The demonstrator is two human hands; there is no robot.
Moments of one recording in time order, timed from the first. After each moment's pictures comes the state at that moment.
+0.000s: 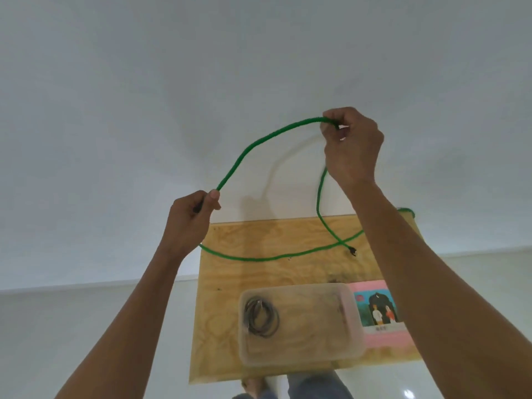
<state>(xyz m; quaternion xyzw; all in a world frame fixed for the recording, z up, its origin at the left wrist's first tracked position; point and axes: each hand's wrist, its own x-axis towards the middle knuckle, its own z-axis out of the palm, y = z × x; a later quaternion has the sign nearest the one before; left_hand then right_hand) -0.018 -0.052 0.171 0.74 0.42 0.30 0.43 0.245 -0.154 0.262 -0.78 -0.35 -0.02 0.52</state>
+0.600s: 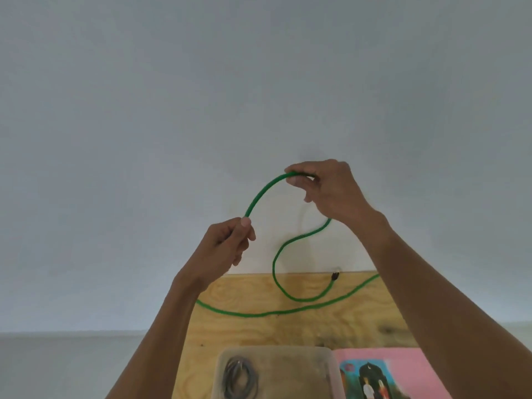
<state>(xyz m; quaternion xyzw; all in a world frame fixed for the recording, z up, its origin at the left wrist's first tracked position) 0.067 -0.115 0.264 0.70 0.31 0.26 0.58 0.299 -0.173 0.318 -0.69 -0.55 0.12 0.45</state>
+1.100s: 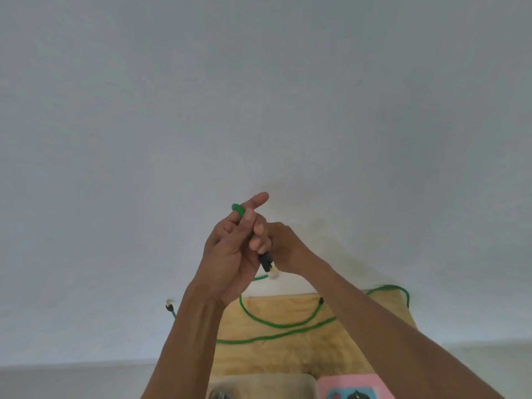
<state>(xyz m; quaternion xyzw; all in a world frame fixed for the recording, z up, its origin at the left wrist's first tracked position) 0.166 -0.179 0.325 0.46 0.13 0.37 0.80 0.299 -0.185 0.274 -0.66 -0.67 0.18 0.30</state>
